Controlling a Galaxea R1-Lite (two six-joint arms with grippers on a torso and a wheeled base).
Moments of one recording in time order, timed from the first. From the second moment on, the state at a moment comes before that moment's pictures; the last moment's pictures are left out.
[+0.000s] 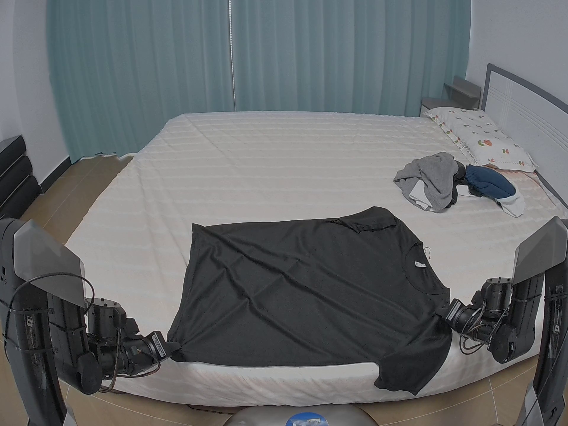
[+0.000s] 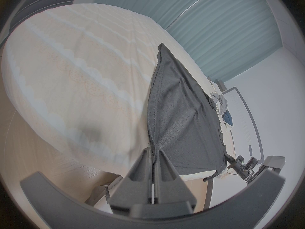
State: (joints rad) left arm -0.09 2.30 -0.10 -1.45 -0.34 -0.67; right arm -0.02 2.41 -0.29 -1.55 0.16 0.67
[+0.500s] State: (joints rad) left arm -0.09 2.30 -0.10 -1.45 -0.33 -0.67; right arm 0.01 2.40 -0.50 -1.47 0.15 0.67
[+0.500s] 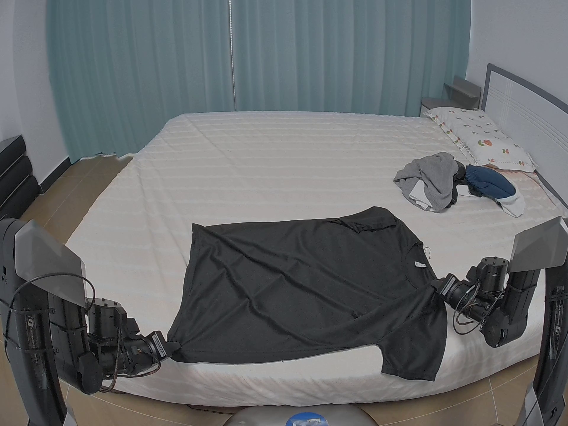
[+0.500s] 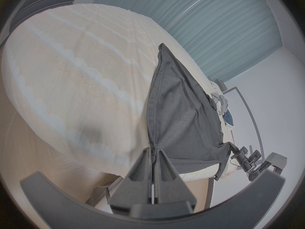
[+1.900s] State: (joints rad) left arm -0.10 2.30 -0.10 -1.45 -0.33 -0.66; right arm 0.02 2.42 -0.14 -1.56 0.33 0.51
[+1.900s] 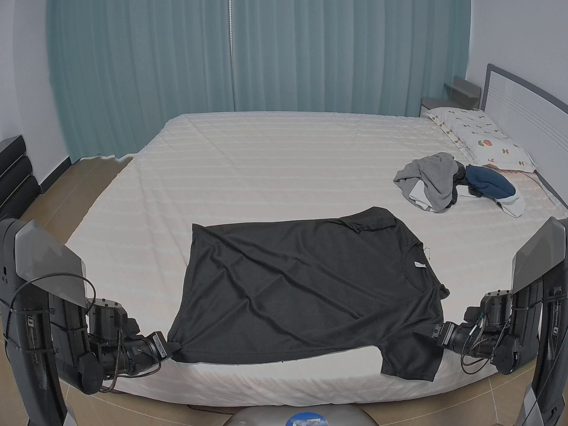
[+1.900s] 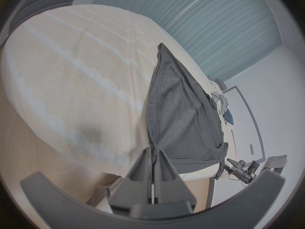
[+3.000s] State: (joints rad) left arm -0.09 2.30 -0.10 -1.45 -0.33 -0.66; right arm -0.06 2.38 -0.04 -1.55 0.37 0.46
